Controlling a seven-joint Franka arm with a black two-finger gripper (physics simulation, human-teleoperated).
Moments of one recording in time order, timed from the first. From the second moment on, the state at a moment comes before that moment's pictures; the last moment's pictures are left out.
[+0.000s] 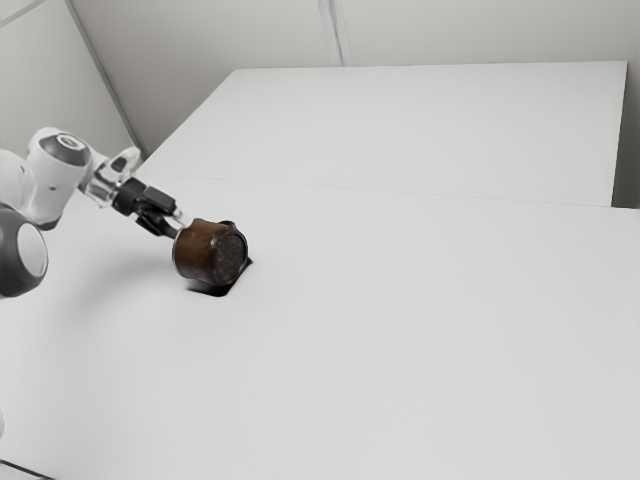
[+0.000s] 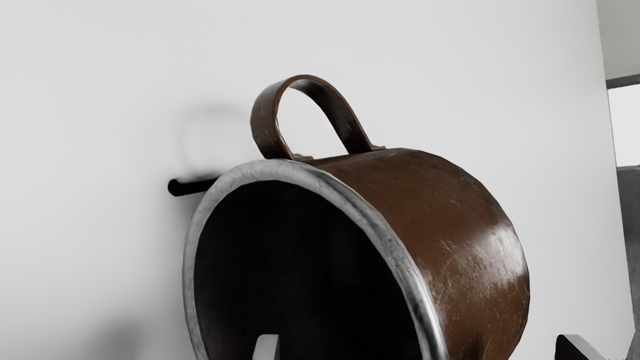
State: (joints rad) arm 0.48 0.65 0.06 -1.39 -0.79 1.54 0.89
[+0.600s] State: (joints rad) arm 0.50 0.68 0.05 -1.40 -0.87 1.41 0.91
